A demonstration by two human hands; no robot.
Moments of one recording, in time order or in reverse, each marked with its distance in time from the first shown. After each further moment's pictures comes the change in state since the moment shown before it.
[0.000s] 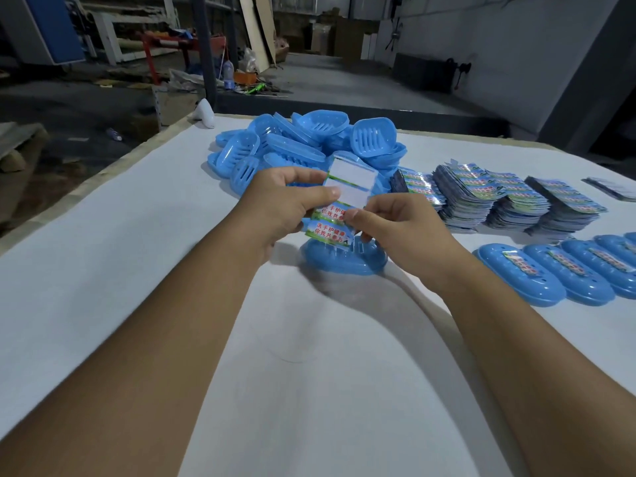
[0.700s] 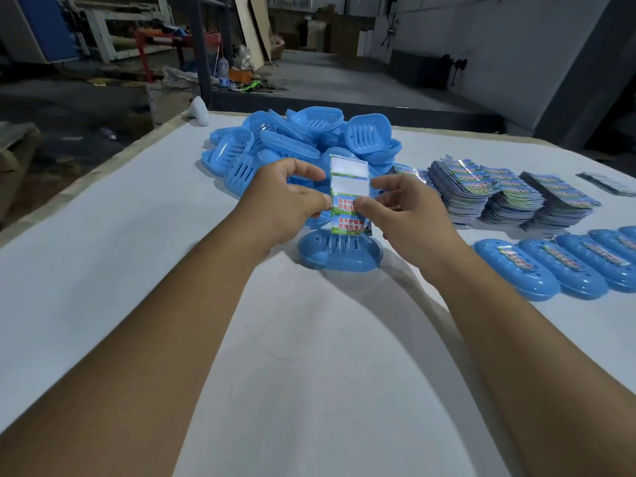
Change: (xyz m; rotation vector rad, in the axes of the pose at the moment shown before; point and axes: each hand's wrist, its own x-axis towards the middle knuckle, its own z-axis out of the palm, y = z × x) left_hand -0.002 -0.003 0.003 0.200 0.029 0.140; right_hand 0.004 0.004 -0.007 -0.081 0.237 0.035
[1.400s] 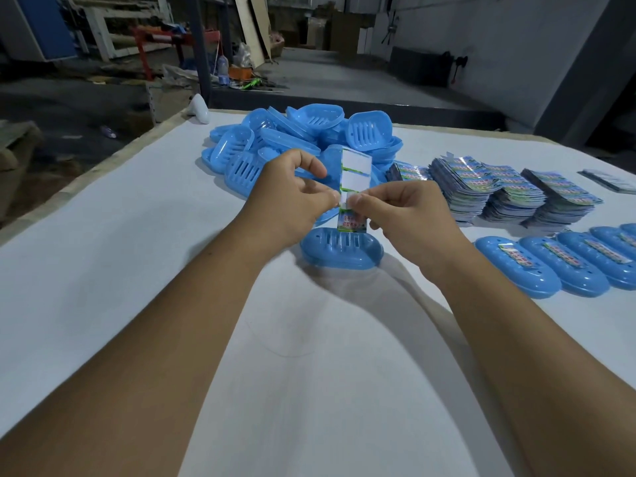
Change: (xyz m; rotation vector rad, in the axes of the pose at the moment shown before) left_hand -0.003 -0.001 0.007 0.051 0.011 0.104; right_hand -0.011 -0.015 0.000 0.106 -0.091 -0.041
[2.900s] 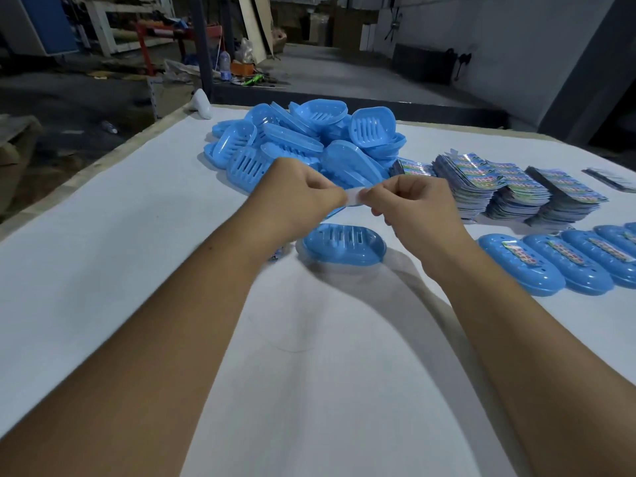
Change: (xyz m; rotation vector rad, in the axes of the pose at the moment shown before) left_hand -0.005 0.008 -0.004 0.242 -0.077 -0.061; right_hand 0.001 0.000 0.002 -0.005 0.122 0.078
